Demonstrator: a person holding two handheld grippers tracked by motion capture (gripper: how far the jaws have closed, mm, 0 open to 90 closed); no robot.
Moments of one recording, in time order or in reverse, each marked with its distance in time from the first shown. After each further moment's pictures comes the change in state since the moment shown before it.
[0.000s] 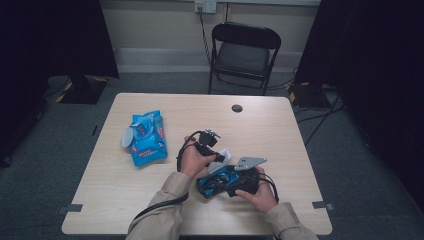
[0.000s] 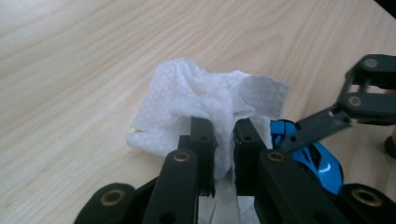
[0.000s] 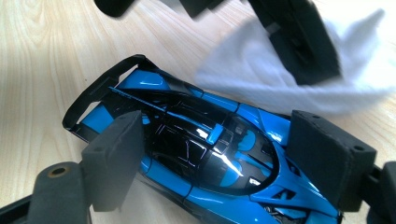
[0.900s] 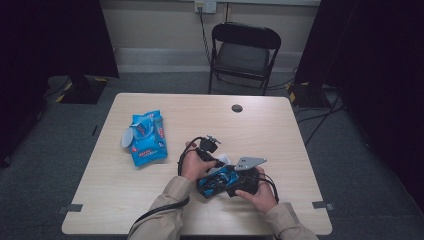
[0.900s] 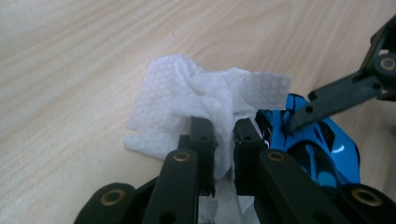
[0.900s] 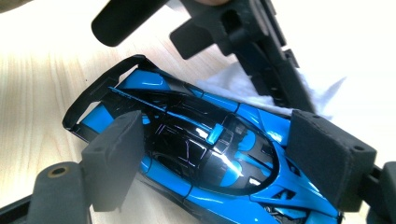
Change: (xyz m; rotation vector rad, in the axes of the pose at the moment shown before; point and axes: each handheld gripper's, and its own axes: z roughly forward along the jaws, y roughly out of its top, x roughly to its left) left arm 0.000 -0.018 0.004 0.046 -0.004 -0.024; right arm 0.000 0.000 0.000 0.000 0.000 -0.001
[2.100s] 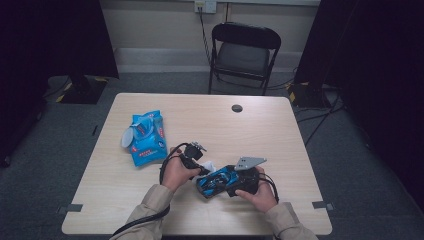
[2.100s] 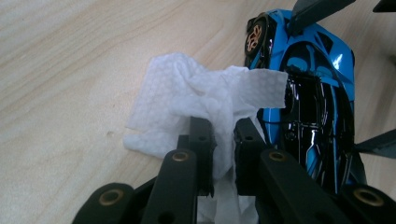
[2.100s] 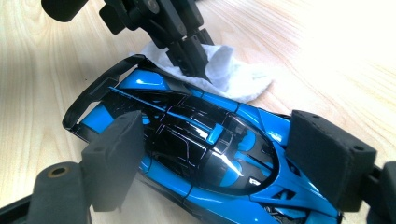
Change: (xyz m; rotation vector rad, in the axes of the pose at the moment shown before) left arm 0.006 -0.038 -0.036 0.053 0.018 0.024; right arm 0.000 0.001 0.000 0.004 0.000 0.001
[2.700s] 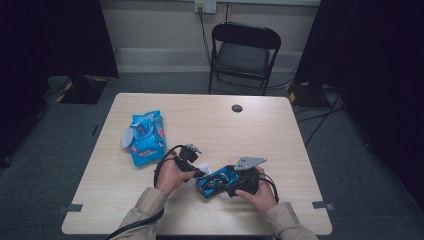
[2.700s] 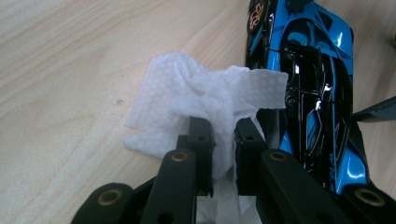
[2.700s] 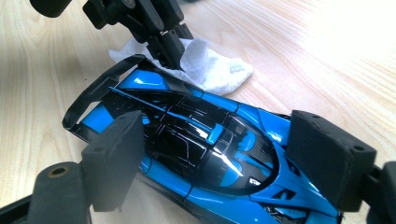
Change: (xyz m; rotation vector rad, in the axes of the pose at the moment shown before) left arm 0.002 -0.013 -0.010 0.003 0.006 0.009; right arm 0.000 0.000 0.000 0.000 0.000 0.001
